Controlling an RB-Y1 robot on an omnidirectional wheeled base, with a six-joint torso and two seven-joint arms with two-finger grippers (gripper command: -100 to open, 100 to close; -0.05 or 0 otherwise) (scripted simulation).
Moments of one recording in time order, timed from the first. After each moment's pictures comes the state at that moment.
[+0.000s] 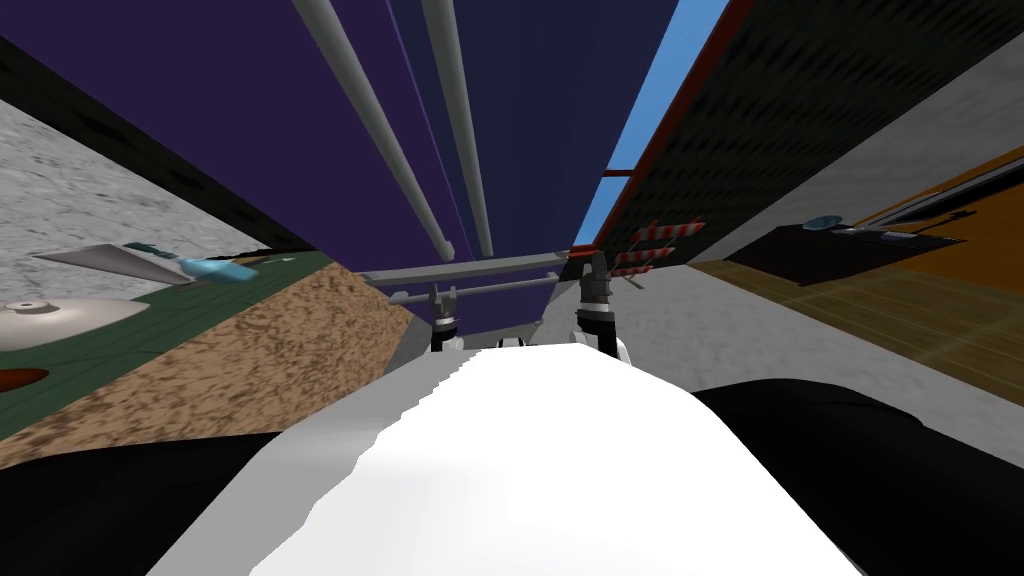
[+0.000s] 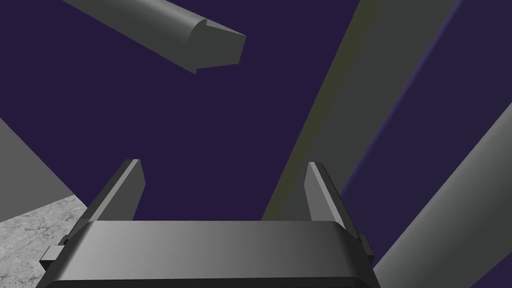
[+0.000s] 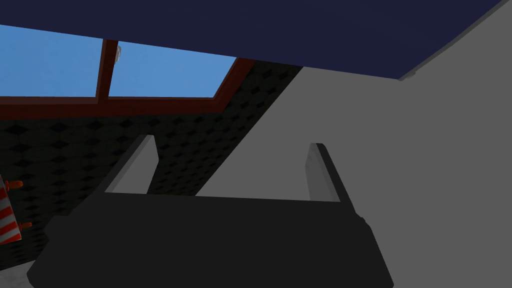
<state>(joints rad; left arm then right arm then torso) 0.25 0.17 -0.06 -1.56 0.19 -0.90 0.19 0.53 0.03 -0.02 -2.33 0.12 -0.36 0.15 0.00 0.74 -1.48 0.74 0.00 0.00</state>
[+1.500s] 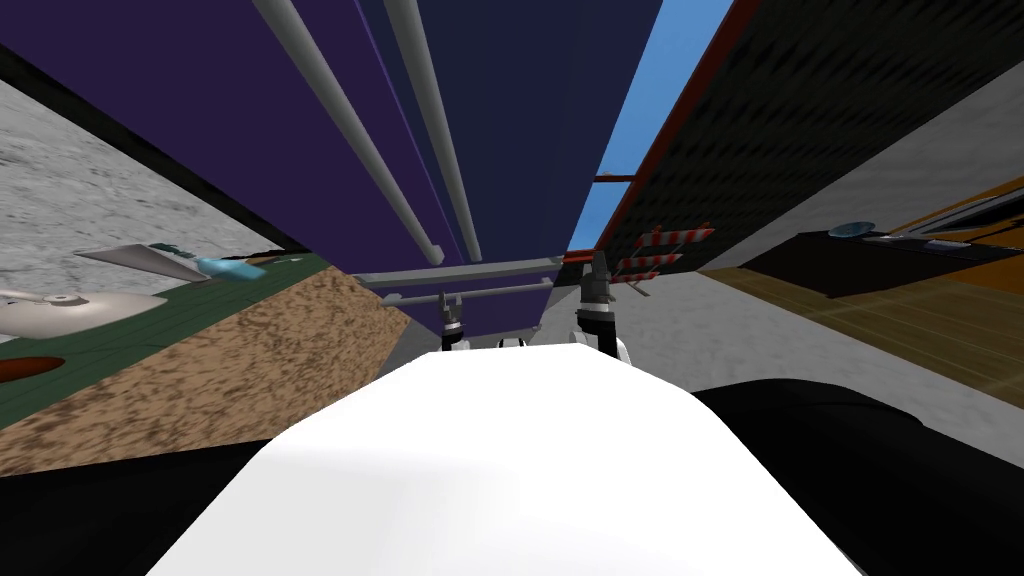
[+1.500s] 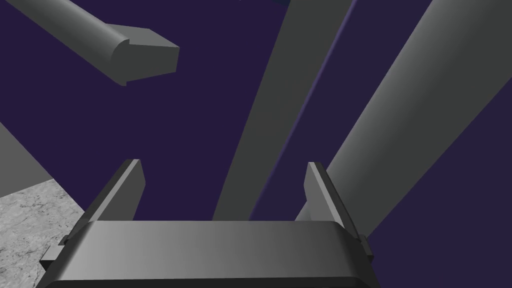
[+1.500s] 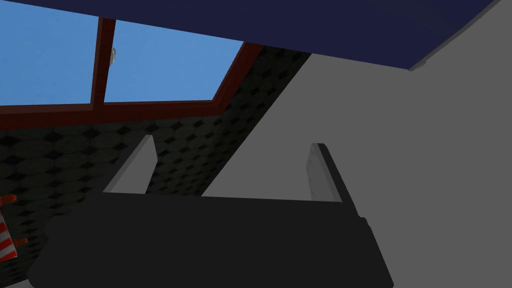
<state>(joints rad) 0.11 0.14 -0.07 -1.16 0.22 -1.13 0.22 0.53 0.03 -0.02 -2.33 0.12 -0.36 0.15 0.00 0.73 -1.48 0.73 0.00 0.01</state>
